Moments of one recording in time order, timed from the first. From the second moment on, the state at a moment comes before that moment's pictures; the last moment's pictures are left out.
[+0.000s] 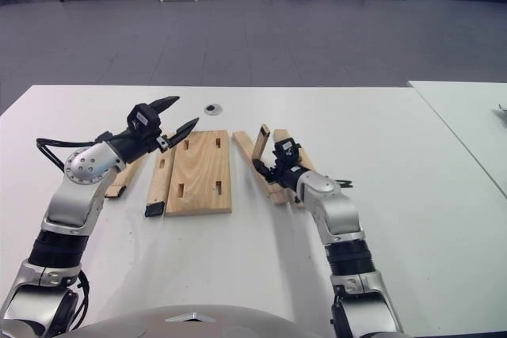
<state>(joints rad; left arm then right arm) -0.29 0.42 -0.08 -0.16 -0.12 0.09 -0.58 -0.24 -0.28 0.08 -0.06 0.23 0.74 0.43</state>
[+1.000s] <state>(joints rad) -0.28 0.40 -0.06 -0.17 -0.11 0.10 -0.57 -0.22 -0.42 0.24 -0.18 -0.10 0.60 0.28</state>
